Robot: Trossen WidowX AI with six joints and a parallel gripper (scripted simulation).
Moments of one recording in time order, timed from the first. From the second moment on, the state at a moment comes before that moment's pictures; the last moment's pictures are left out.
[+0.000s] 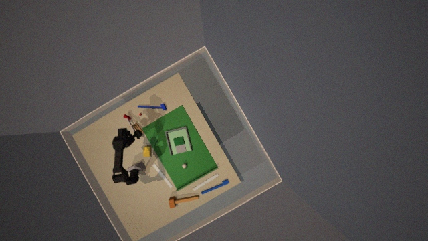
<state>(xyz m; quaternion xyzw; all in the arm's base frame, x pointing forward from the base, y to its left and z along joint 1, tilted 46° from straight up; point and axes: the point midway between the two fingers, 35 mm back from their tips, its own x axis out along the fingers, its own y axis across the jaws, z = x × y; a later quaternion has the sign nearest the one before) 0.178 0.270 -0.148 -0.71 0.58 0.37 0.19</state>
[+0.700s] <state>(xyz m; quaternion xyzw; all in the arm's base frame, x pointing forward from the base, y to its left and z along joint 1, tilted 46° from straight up) 0.180 0.251 -0.166 -0.71 0.58 0.37 0.19</state>
